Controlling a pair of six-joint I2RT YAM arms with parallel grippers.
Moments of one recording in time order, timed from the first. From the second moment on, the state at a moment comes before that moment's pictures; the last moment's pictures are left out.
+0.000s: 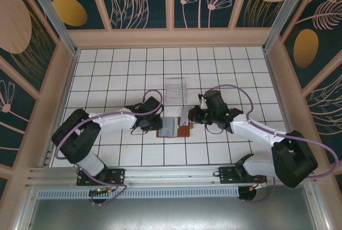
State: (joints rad) left arm -0.77 1.62 0.81 -0.35 0.06 -0.81; right arm 0.61 1.25 0.64 -0.20 -0.32 0.75
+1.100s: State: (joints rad) left arm -0.77 1.57 0.79 -0.38 0.03 -0.81; right arm 0.59 1.66 1.33 -0.61 -0.16 -0.73
